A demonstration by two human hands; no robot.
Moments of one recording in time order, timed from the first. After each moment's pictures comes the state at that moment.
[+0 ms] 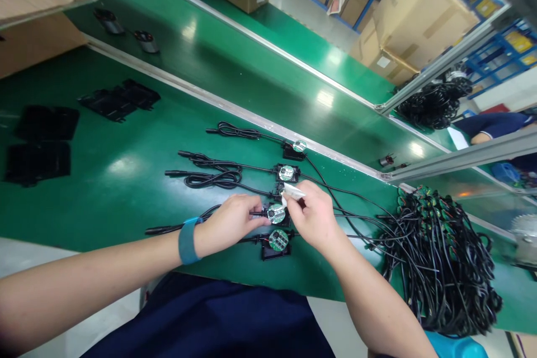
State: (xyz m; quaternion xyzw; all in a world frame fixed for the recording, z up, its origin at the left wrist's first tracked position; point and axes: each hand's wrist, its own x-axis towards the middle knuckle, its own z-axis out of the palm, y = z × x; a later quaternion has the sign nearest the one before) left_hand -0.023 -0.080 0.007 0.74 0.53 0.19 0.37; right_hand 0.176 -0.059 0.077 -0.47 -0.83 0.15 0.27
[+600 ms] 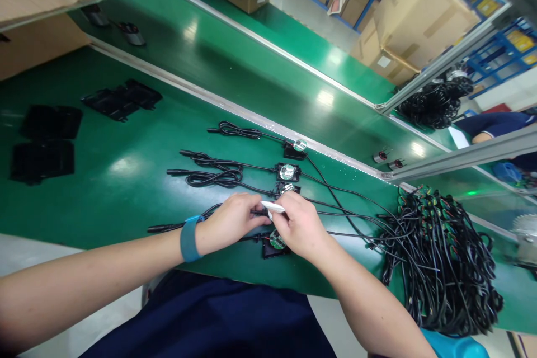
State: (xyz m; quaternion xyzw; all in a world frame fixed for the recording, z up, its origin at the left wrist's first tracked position) left_hand -0.022 -0.080 0.003 0.74 0.52 0.20 0.37; right_hand 0.161 -0.078 0.068 -0.42 -0.85 0.21 0.24
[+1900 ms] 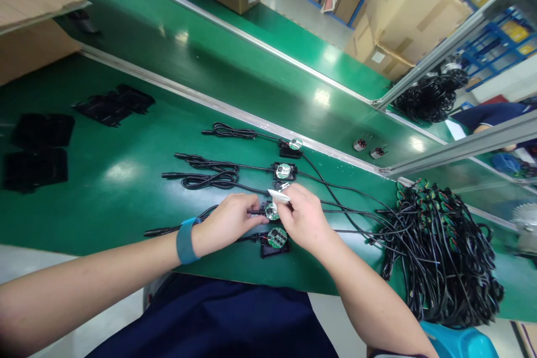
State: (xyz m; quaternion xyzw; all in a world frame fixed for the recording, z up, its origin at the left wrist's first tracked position) left_hand -0.023 -0.079 0.010 0.74 0.53 0.20 0.37; right_hand 0.170 -0.070 0.070 -0.47 -0.83 0.17 0.24
